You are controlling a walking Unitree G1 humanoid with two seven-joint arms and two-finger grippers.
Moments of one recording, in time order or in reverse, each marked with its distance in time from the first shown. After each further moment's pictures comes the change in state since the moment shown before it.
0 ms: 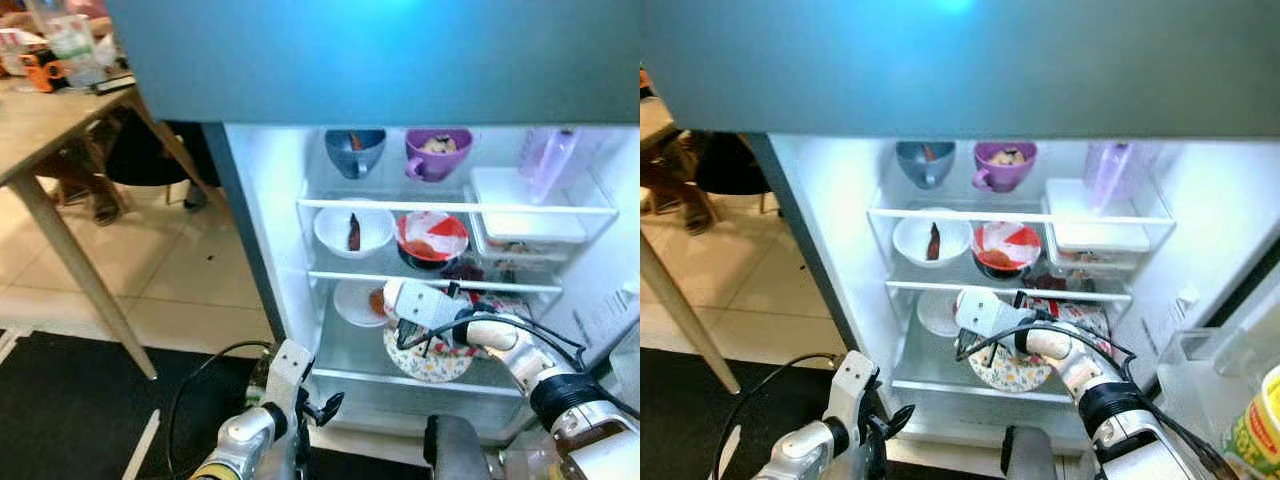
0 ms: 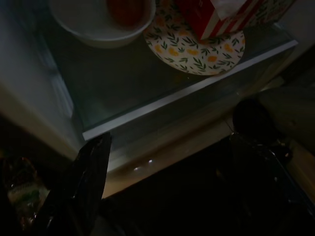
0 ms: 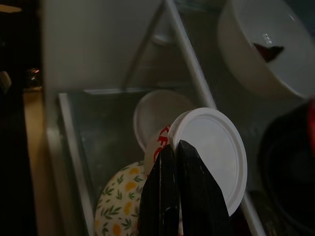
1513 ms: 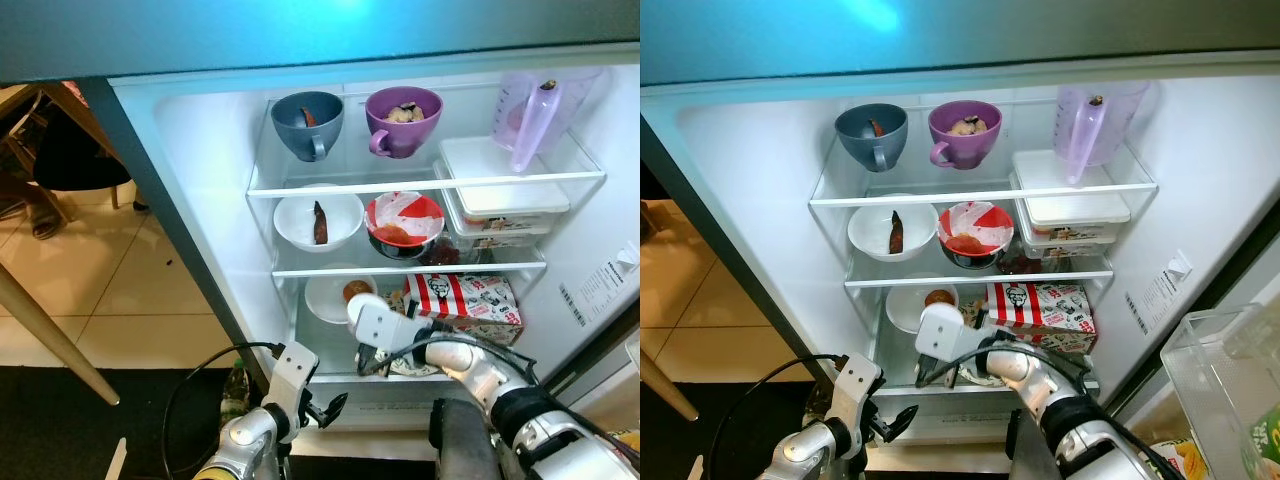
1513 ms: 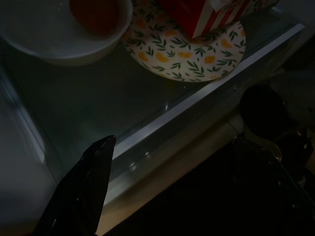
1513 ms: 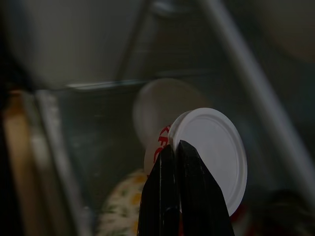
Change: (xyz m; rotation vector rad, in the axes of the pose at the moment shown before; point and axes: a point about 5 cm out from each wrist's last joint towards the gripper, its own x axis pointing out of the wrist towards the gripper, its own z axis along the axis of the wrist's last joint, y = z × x) left arm 0.002 -0.007 0.003 0.064 -0.041 -0.021; right arm 0.028 0.031 0.021 -0.059 -0.030 -0.021
